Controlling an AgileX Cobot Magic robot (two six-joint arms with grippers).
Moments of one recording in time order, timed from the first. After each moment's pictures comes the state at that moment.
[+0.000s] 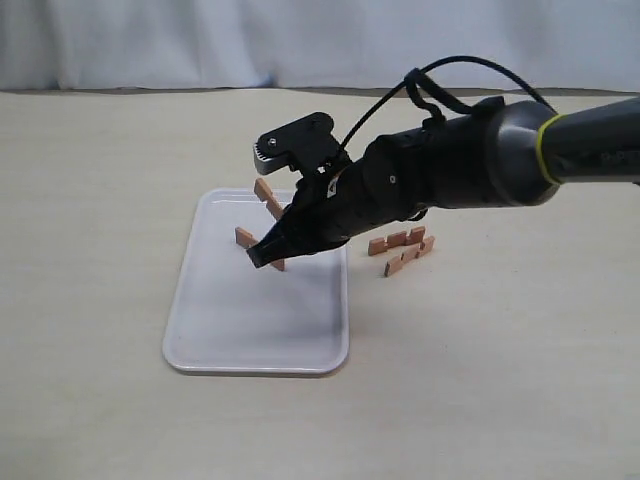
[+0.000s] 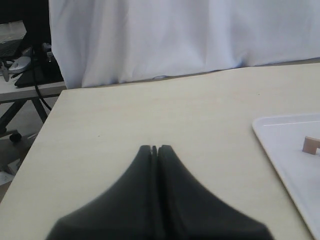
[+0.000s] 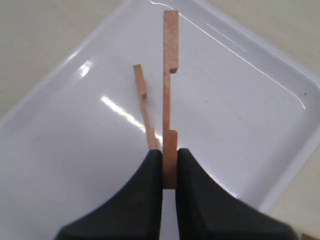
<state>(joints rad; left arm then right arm) -0.02 0.00 0.00 0.04 0.28 0.07 0.35 1.95 -1.17 0.20 0.24 -0.17</state>
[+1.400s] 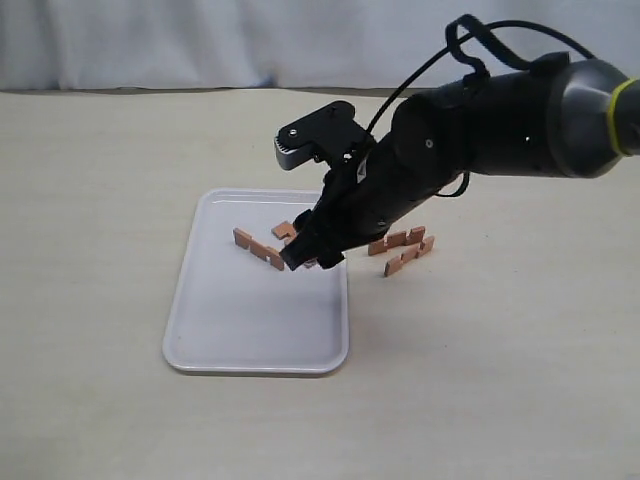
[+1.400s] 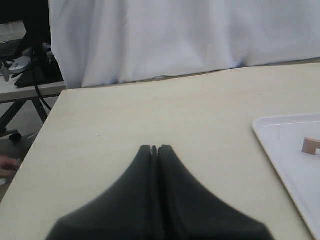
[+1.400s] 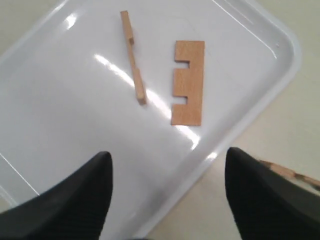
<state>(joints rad) -0.02 0.00 0.00 0.04 0.28 0.07 0.33 1.83 -1.17 0.07 0.50 -0.12</state>
